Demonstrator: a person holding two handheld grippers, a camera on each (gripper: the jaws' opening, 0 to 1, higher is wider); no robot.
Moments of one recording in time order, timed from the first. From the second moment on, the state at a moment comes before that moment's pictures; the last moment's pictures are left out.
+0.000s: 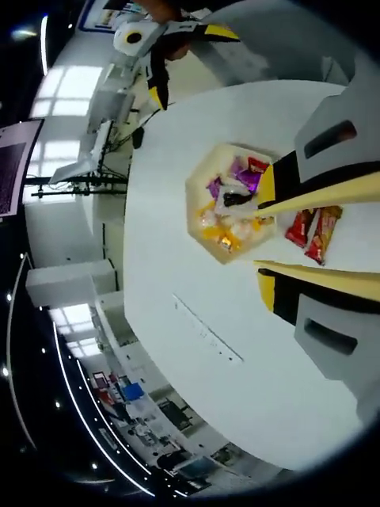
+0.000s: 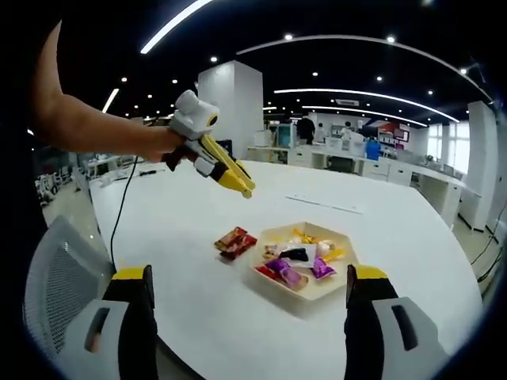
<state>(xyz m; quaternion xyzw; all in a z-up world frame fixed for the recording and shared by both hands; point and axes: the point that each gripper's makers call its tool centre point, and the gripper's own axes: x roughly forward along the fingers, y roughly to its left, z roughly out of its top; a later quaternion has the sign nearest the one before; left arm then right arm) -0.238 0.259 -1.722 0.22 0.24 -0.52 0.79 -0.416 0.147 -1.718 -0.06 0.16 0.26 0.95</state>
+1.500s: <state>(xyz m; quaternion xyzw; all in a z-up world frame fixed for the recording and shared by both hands) -0.248 0.305 -1.829 0.12 0.38 -0.34 0.85 -0.416 0.147 -1.722 -0.06 0.17 0.26 0.95</state>
